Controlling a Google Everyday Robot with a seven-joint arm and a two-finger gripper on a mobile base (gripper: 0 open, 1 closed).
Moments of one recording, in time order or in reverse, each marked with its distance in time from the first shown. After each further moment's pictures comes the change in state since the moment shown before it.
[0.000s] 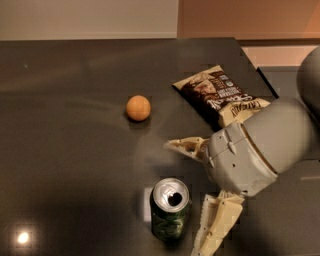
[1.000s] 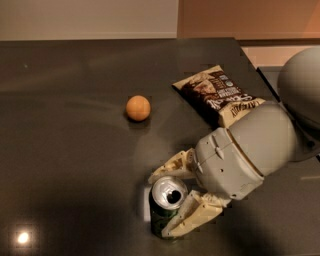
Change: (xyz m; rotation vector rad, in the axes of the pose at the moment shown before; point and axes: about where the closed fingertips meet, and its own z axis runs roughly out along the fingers) arm -0.010 0.005 0.017 -0.054 -0.040 -0.037
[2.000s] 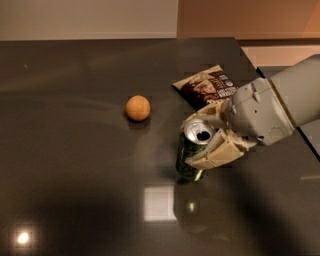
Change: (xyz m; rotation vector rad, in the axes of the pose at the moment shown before) arm 0.020 -0.073 -0.078 0.213 -0.018 0.085
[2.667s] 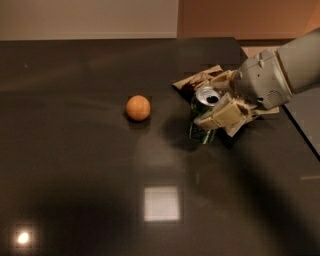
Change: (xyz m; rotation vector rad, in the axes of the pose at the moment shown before) arm 0.020 -0.081 -0.028 0.136 0.014 0.070
